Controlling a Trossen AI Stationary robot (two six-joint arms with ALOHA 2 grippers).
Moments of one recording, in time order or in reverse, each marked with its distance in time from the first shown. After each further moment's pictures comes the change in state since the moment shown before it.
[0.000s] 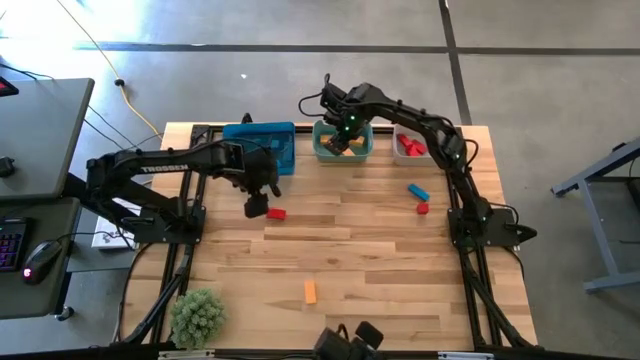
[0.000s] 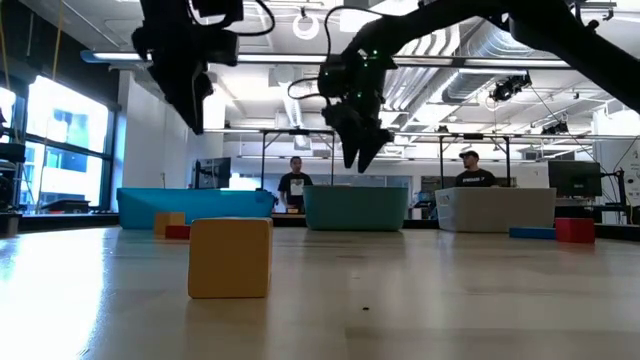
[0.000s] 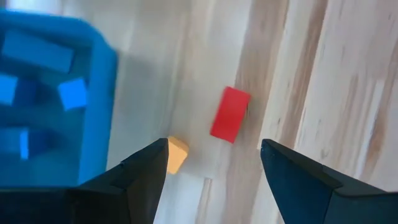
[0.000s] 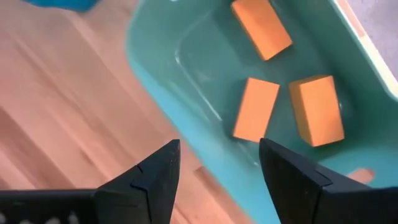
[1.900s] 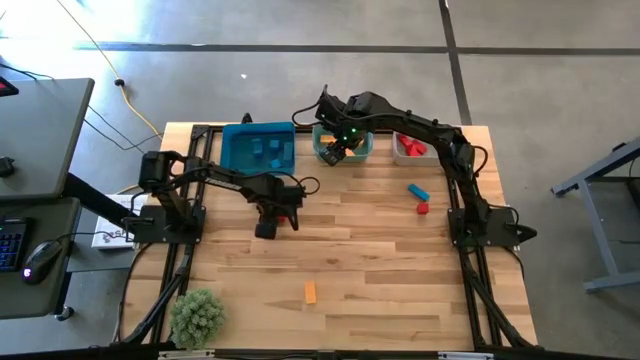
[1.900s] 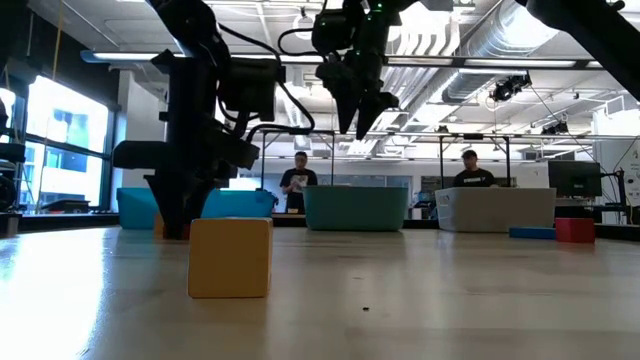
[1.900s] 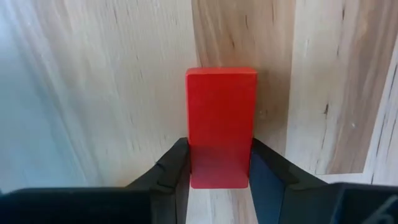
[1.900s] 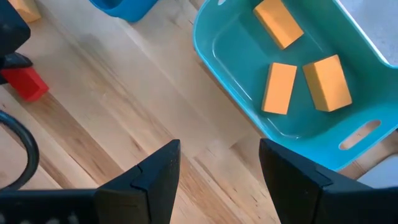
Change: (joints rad) left arm -0.110 0.448 -0.113 0.231 -0.046 0.172; right arm 0.147 -0.121 0.000 -0.052 0.100 0.206
